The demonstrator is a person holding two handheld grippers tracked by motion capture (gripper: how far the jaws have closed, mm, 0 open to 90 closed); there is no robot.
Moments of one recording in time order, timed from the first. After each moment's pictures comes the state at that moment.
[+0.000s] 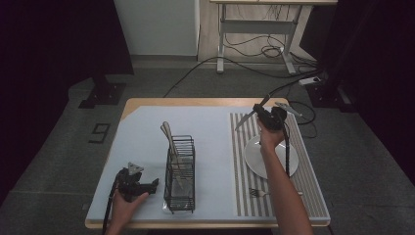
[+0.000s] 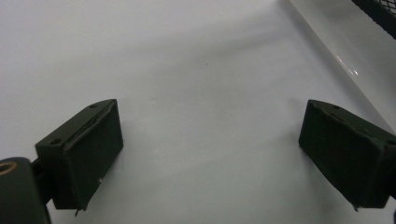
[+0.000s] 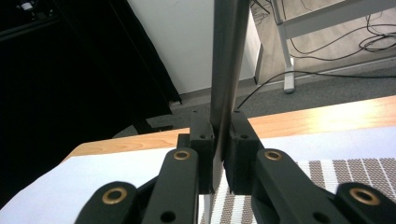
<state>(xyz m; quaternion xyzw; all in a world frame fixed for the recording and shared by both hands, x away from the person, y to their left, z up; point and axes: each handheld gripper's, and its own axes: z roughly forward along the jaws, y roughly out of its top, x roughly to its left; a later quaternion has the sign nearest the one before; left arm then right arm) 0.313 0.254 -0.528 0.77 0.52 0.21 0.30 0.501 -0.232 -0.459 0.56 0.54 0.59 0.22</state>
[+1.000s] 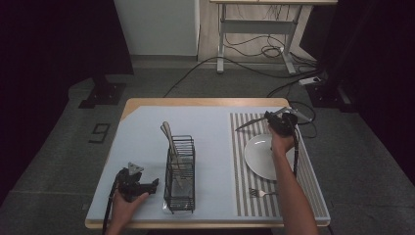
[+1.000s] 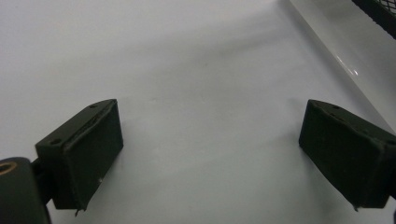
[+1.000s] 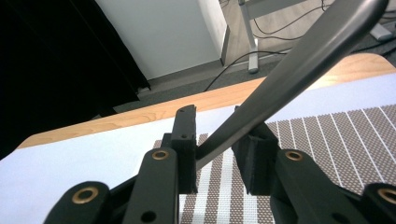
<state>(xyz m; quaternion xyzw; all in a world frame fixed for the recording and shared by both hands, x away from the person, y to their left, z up) 0.313 0.253 -0.528 0.77 0.52 0.21 0.30 0.501 -0.275 -0.487 0.61 0.53 0.54 0.23</state>
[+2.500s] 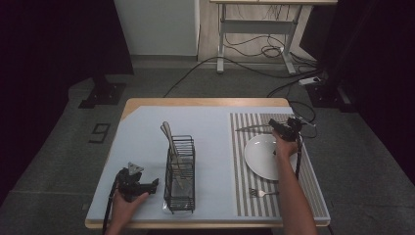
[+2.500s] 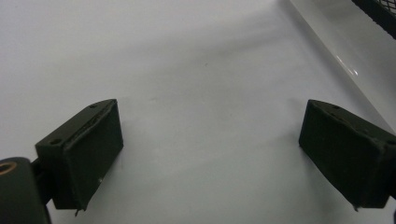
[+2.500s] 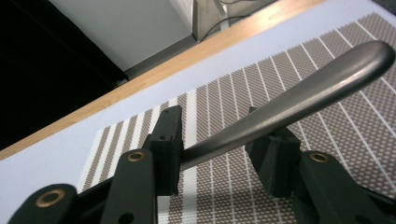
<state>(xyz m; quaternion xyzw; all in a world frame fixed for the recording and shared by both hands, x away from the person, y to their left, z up) 0.313 0.254 -0.528 0.77 0.52 0.21 0.30 0.511 -0.302 -0.526 0.69 0.49 0.50 0.18</state>
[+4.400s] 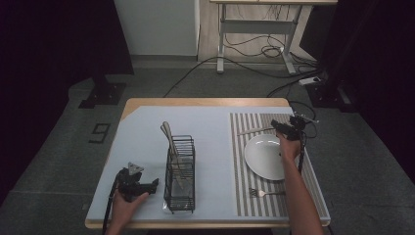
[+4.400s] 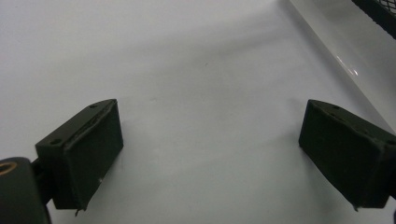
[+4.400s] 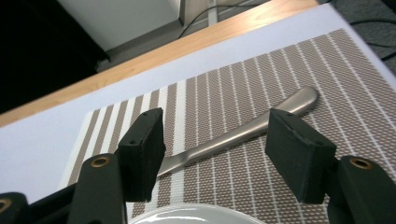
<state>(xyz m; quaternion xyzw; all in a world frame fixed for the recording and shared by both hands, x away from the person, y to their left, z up) 0.313 0.253 -0.528 0.77 0.52 0.21 0.30 0.501 -0.306 -0.502 0.69 0.54 0.45 0.19</state>
